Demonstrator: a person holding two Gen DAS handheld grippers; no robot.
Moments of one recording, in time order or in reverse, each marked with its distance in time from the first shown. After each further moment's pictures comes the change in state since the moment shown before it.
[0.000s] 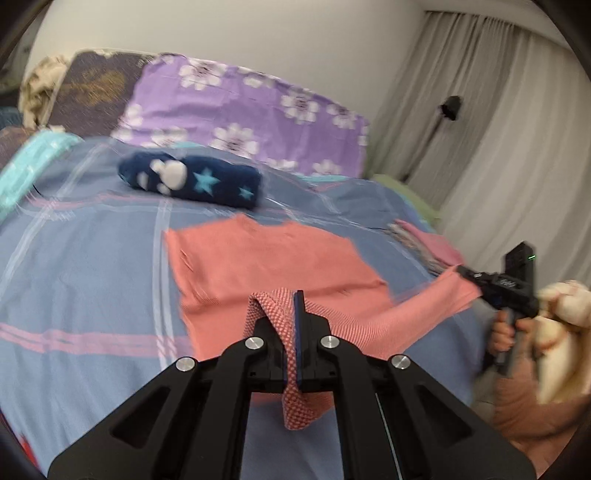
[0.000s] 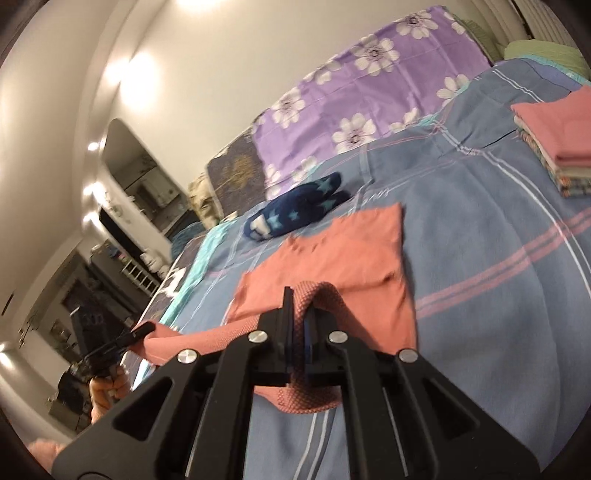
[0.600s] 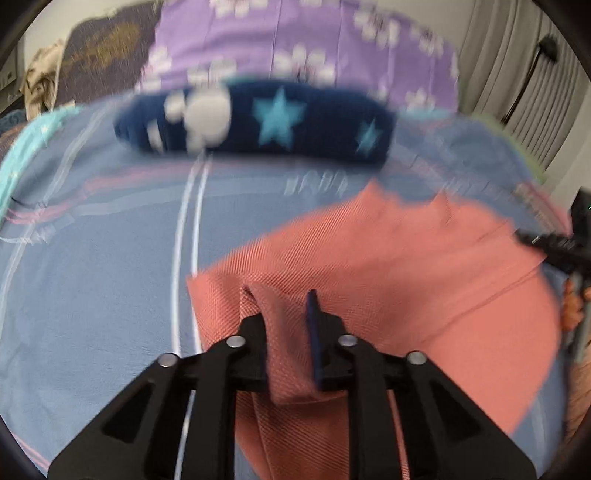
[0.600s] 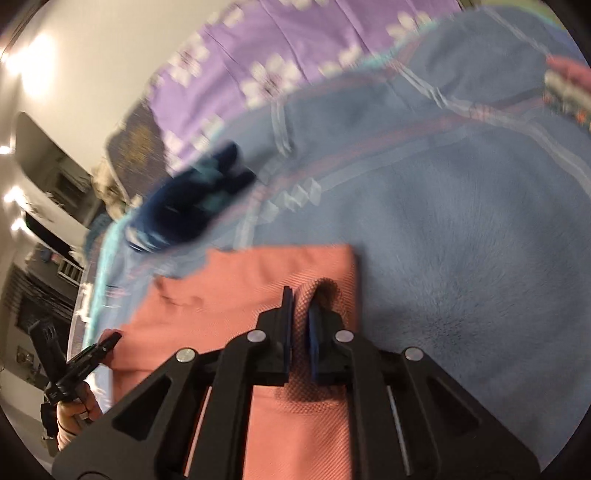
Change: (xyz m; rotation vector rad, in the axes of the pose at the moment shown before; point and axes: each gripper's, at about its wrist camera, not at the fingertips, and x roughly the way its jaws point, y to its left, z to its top) left arm 0.235 0.103 0.046 0.018 0.303 0.263; right arm 0.226 -0.107 0.067 0.124 0.232 -0.255
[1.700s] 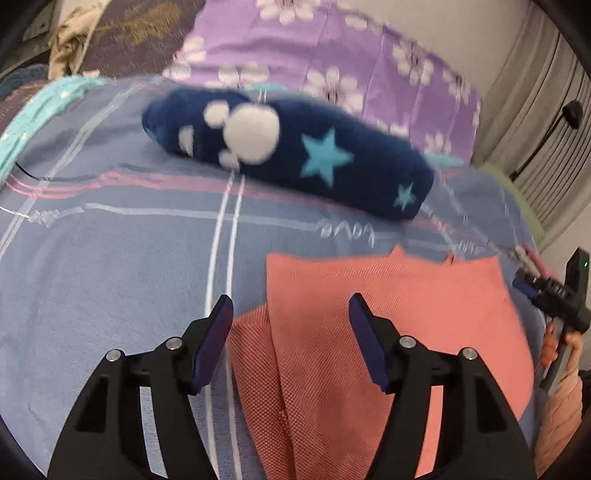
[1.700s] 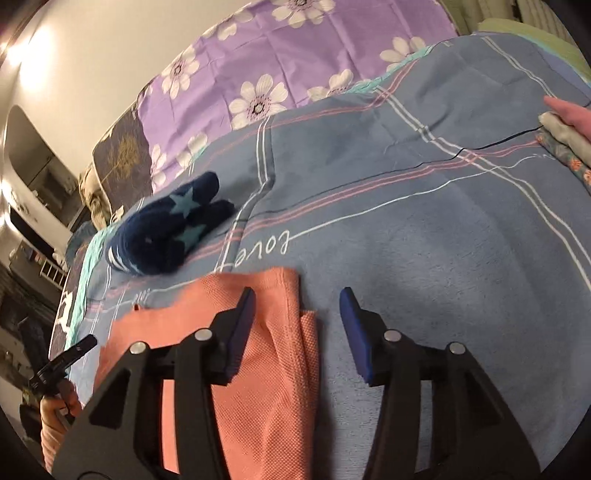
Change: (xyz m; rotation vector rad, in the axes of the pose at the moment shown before) left arm -0.006 0.037 0.029 -0.183 -0.036 -0.047; right arm -0.015 0.003 0.039 -0.055 -0.076 -0.065
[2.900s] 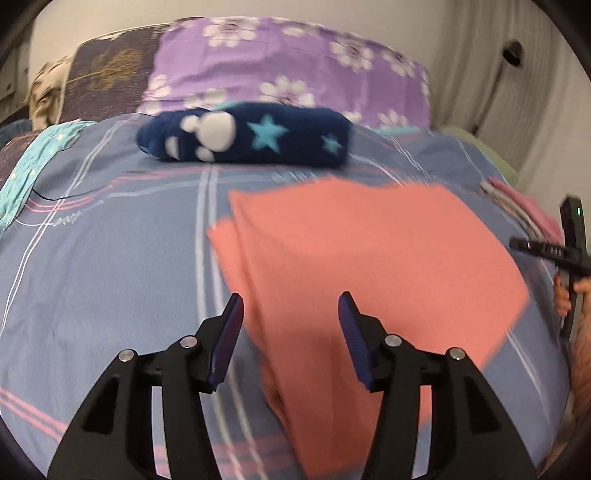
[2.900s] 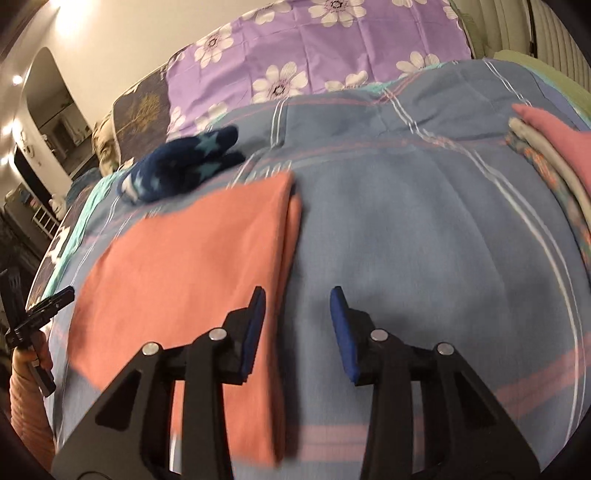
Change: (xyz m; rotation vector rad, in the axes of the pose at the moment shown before) left arm -0.081 -0.030 -0.106 0.249 -0.080 -0.007; right arm -0.086 -0.005 -0.104 -0.184 0.027 -0.039
